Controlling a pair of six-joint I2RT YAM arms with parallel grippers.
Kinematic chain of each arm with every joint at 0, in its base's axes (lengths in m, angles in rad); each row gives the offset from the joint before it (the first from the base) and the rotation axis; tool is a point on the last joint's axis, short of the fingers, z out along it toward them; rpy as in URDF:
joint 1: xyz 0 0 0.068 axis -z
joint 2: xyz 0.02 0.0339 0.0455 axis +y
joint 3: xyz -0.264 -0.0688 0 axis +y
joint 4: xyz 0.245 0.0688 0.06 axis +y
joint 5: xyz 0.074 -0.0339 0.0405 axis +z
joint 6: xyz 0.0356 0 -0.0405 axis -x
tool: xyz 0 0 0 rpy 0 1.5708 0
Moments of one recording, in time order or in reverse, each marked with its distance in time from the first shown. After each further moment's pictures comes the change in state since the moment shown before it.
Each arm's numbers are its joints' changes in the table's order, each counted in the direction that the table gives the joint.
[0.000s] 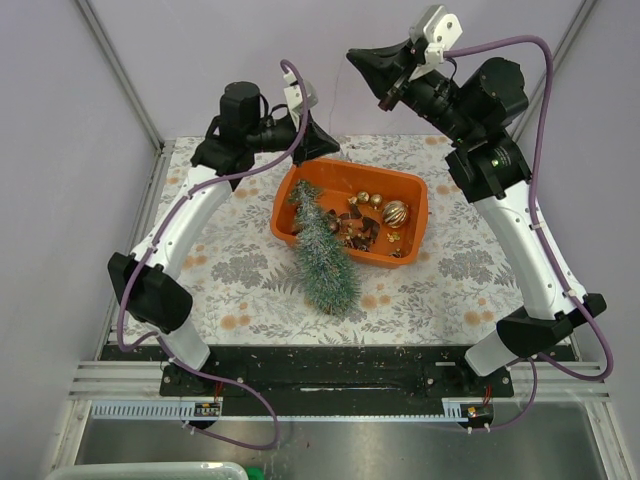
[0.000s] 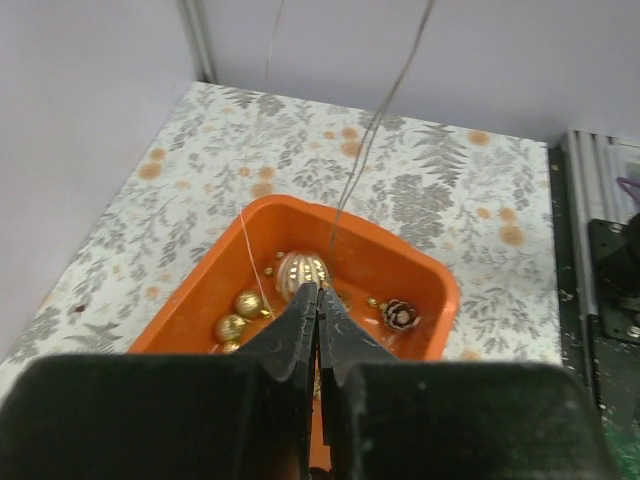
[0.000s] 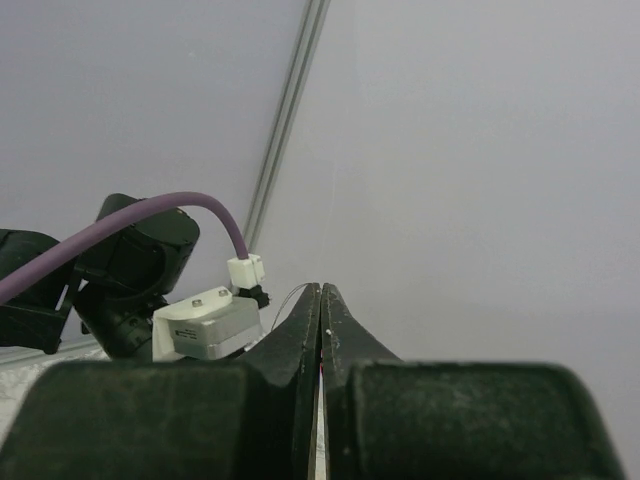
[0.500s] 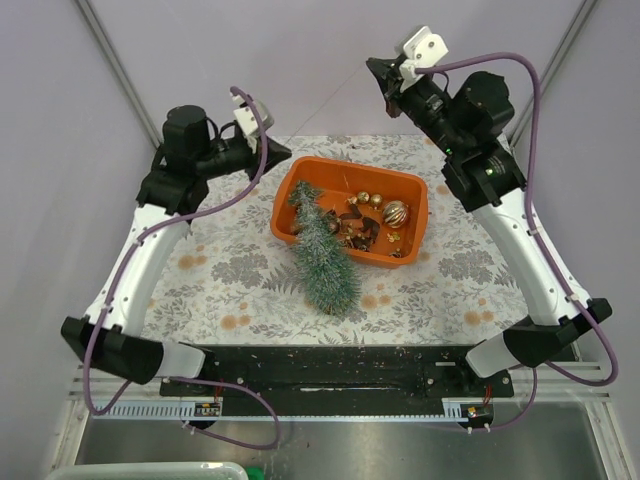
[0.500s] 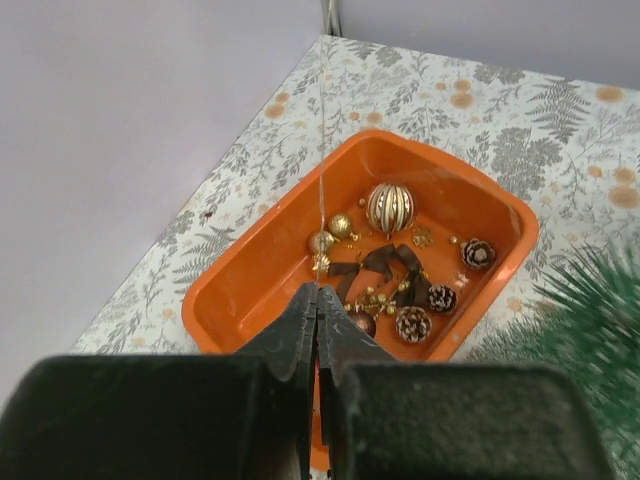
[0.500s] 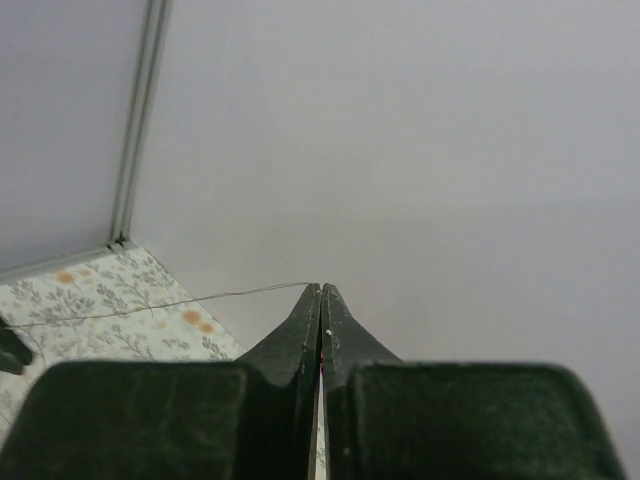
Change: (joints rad) left arm -0.119 -0.298 0.205 0.112 0.187 -0.159; right arm -0.002 -0.056 0.129 0.029 -0.232 0.194
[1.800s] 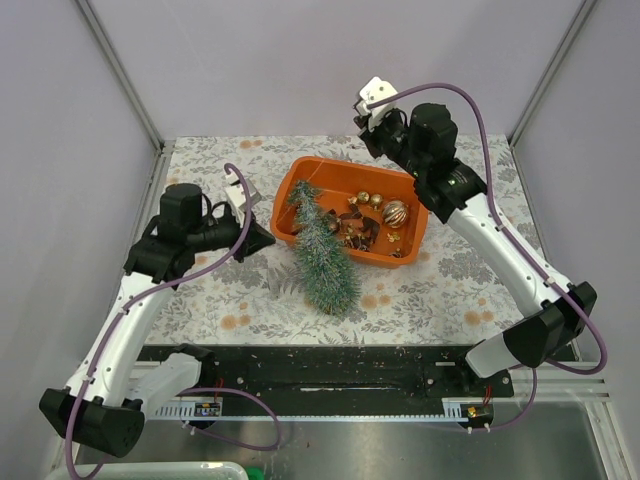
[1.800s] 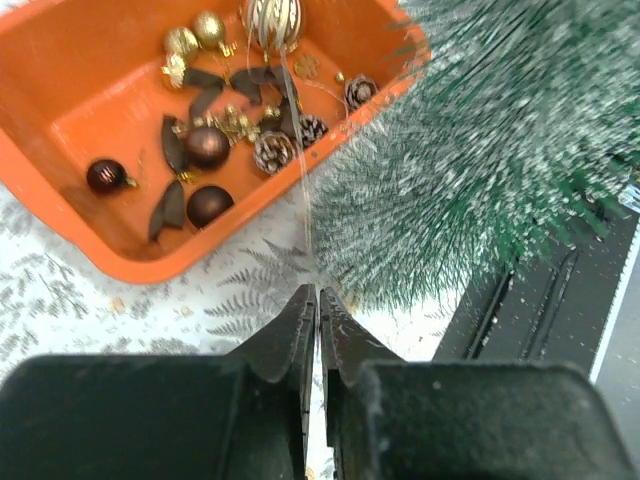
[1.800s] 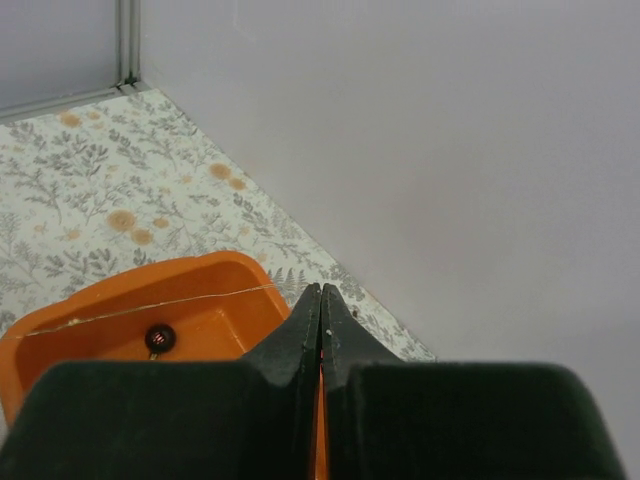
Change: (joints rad) left arm -0.021 -0.431 0.516 0.232 0.005 0.053; right arm -0.024 -0.002 0.316 0.046 -0.100 0.042
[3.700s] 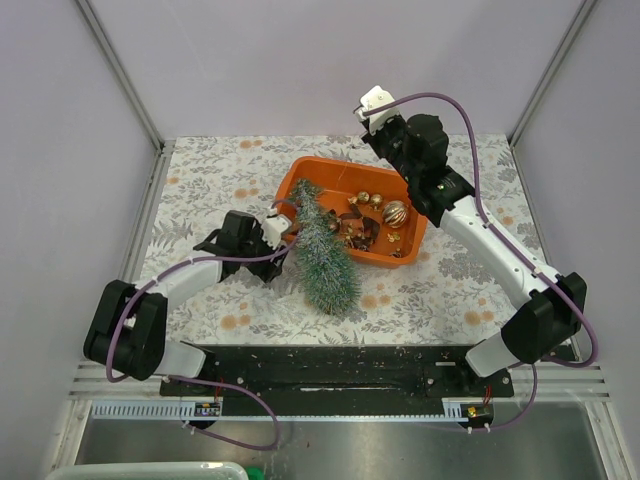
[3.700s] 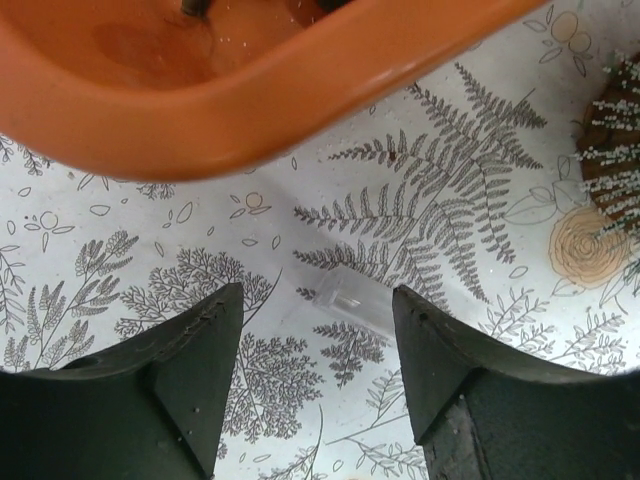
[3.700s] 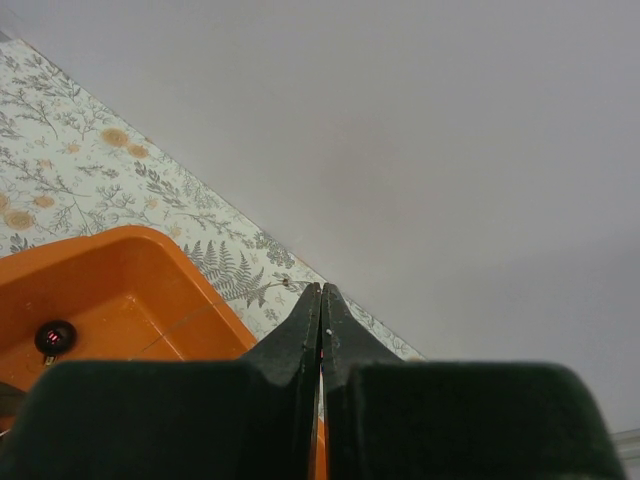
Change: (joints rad) left arm 0.073 0.410 0.384 -0.413 0.427 -0.095; right arm 0.025 0.019 0.131 -0.179 -0.190 0.081
